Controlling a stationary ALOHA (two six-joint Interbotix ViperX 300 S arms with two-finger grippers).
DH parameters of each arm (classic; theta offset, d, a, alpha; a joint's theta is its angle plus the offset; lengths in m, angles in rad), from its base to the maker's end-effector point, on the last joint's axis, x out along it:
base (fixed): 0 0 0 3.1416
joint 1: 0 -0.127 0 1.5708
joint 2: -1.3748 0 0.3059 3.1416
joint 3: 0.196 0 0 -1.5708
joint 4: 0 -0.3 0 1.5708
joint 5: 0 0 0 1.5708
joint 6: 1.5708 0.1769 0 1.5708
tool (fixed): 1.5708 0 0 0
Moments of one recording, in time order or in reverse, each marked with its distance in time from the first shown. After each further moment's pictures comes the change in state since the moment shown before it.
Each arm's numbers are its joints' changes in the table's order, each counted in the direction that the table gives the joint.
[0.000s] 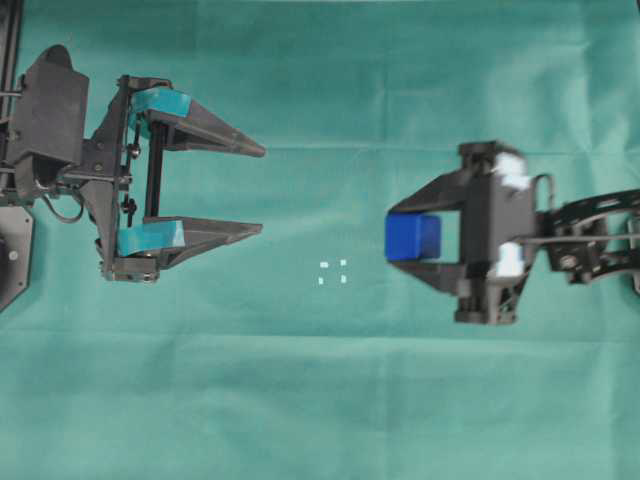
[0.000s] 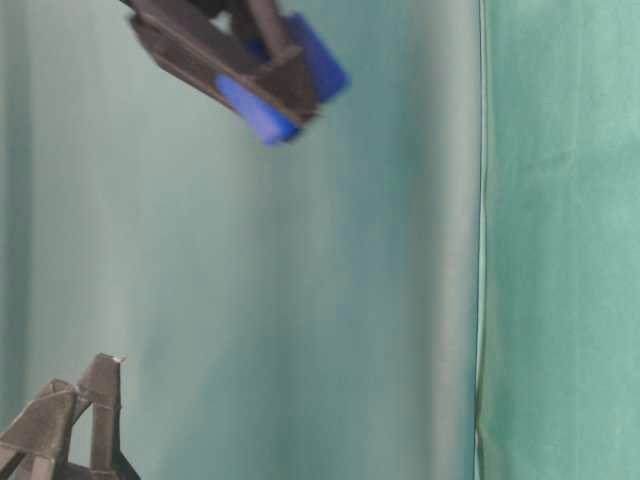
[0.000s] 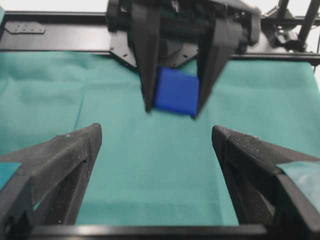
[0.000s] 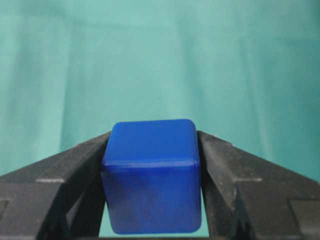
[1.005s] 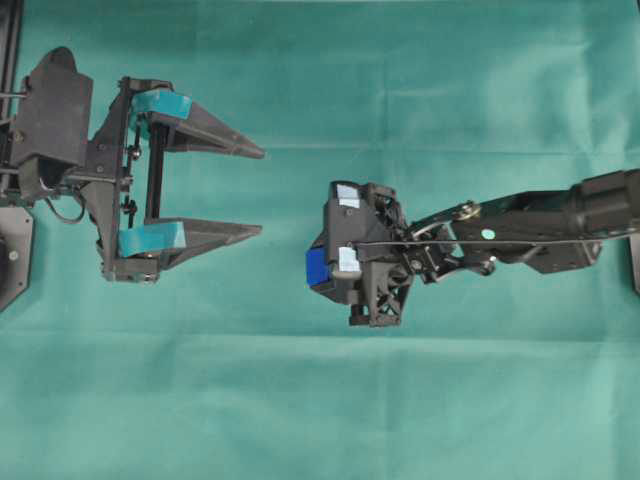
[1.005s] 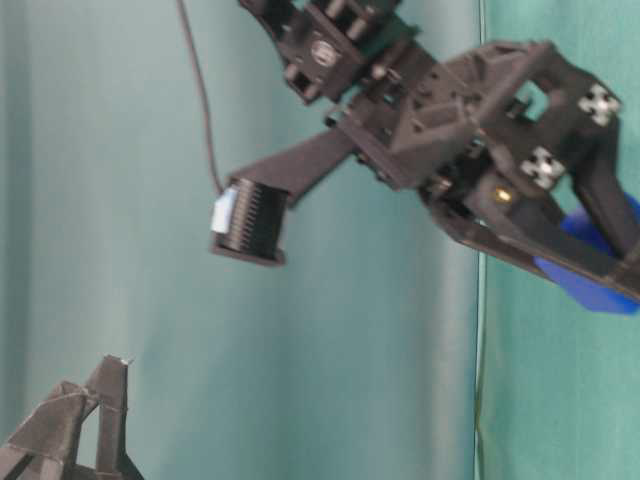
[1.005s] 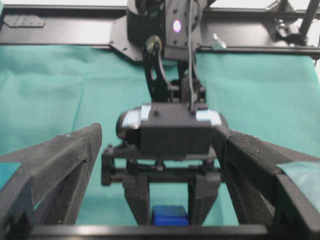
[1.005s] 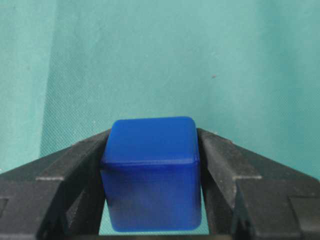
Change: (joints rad) left arm -0.002 0.000 0.000 0.000 -0.017 0.000; right arm 0.133 0.522 0.114 -0.046 0.403 0.018
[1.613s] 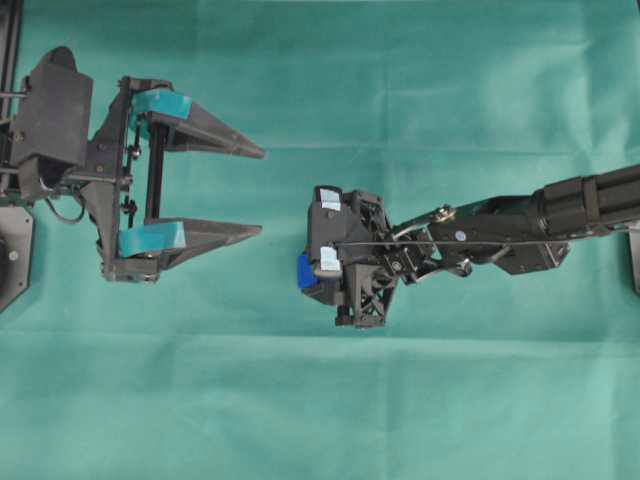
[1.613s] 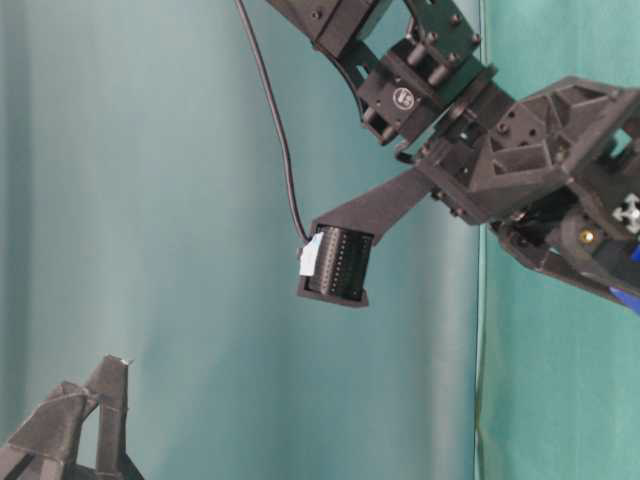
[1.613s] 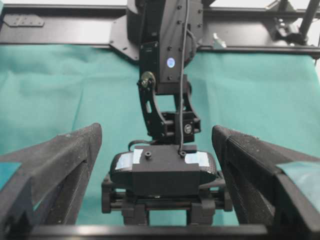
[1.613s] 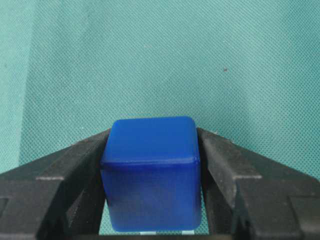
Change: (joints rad) left arm 0.002 0.000 -0.002 0.000 0.000 0.000; right arm 0.017 0.100 0.043 -0.020 0.043 0.000
